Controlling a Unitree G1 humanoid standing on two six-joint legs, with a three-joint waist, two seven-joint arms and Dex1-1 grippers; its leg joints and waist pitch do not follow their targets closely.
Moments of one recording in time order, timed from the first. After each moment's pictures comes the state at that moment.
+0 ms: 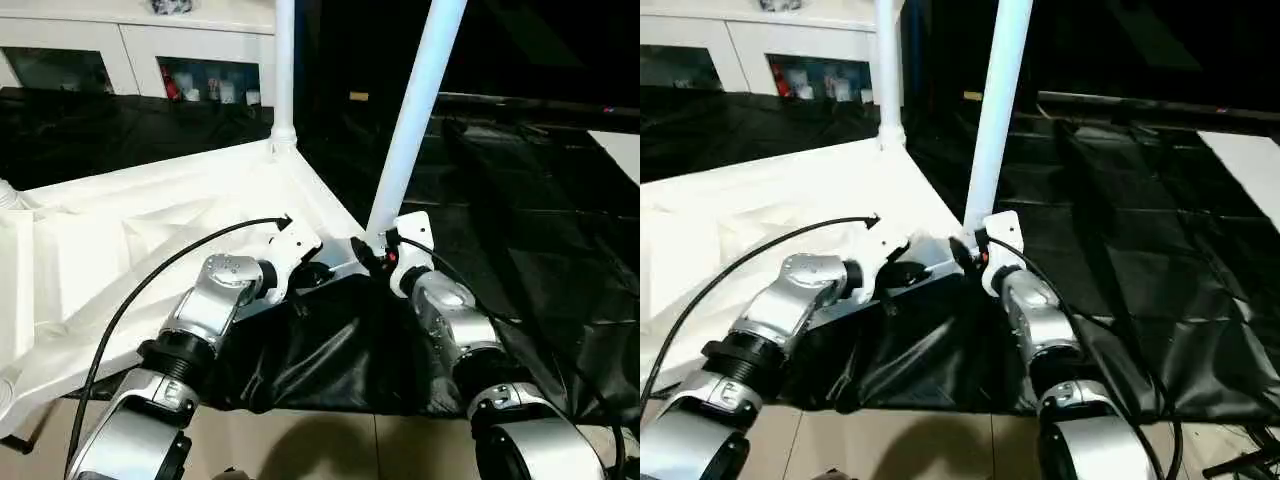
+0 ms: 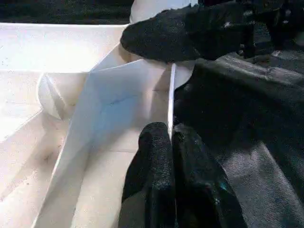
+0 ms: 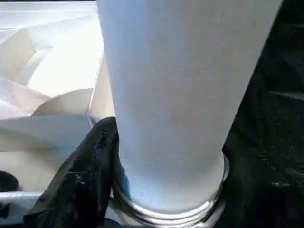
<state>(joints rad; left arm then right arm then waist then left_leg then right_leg) -0.62 0.19 -0.21 0.59 0.08 0.27 -0.81 -0.62 -0.02 -0.03 0.90 0.05 -0.06 0.35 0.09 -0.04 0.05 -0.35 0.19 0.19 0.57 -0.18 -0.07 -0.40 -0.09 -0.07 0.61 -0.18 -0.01</state>
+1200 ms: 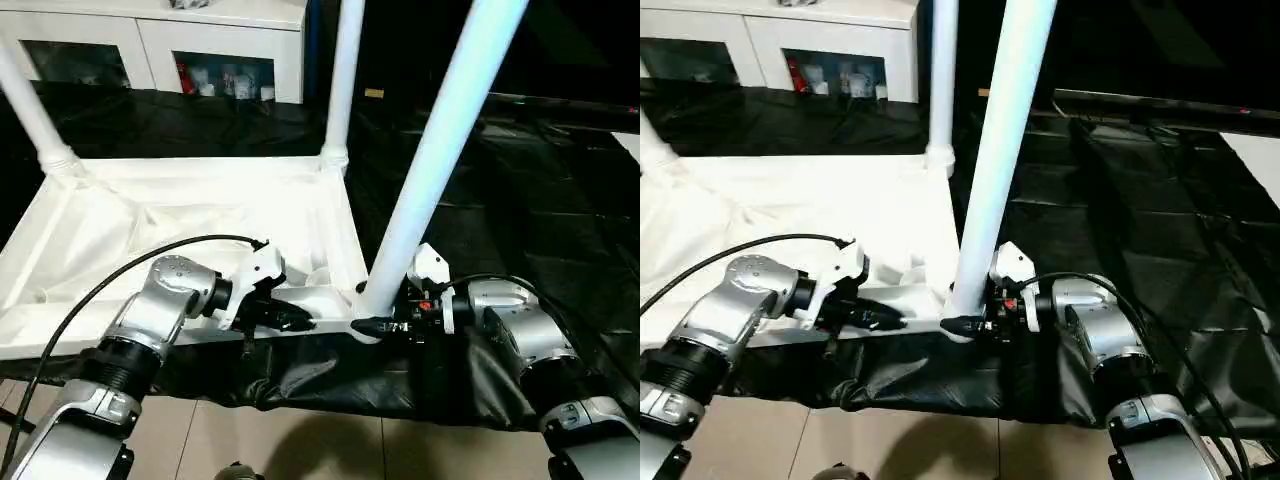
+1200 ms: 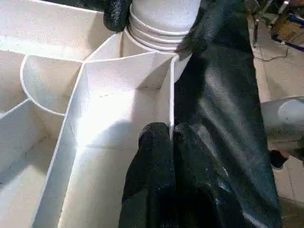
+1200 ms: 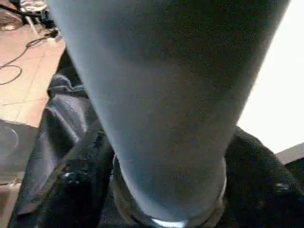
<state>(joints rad) -0.55 0.41 -0.27 0.51 -0.05 0.23 -1.37 -0.52 -0.32 0.17 0.66 0.12 0.00 1.32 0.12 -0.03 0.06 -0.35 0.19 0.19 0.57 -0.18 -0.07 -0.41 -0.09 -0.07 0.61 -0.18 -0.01</state>
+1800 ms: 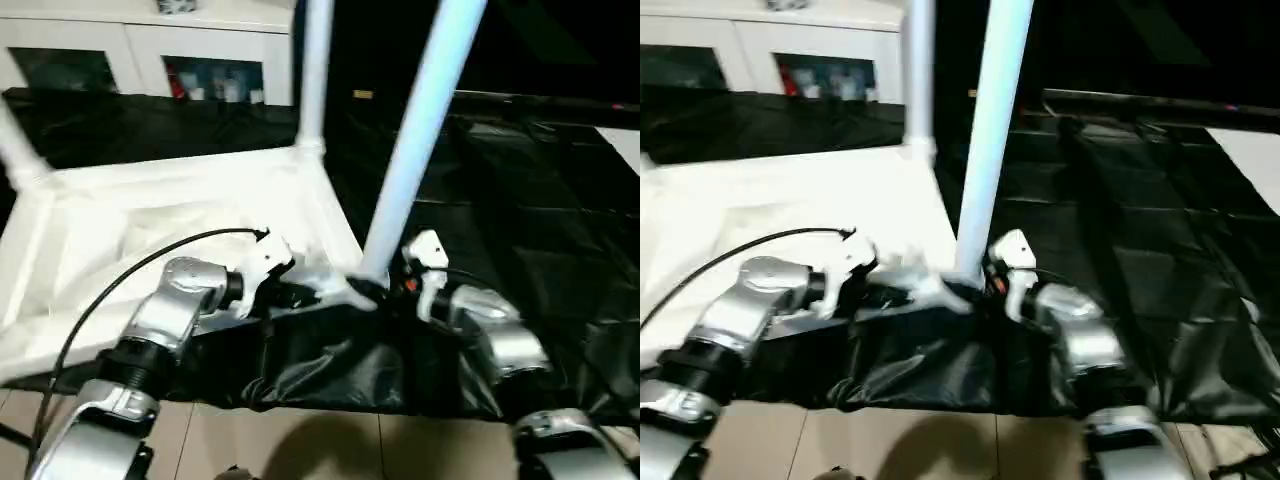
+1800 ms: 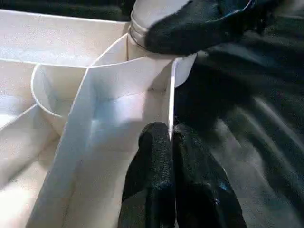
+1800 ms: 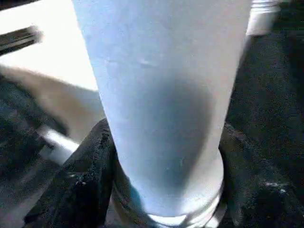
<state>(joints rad) -0.57 0.29 -0.20 0.54 0.01 0.25 -1.04 -0.51 -0.11 0.01 0.74 0.11 -0.01 0.70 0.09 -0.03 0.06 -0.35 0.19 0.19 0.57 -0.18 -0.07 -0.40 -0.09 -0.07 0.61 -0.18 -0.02</state>
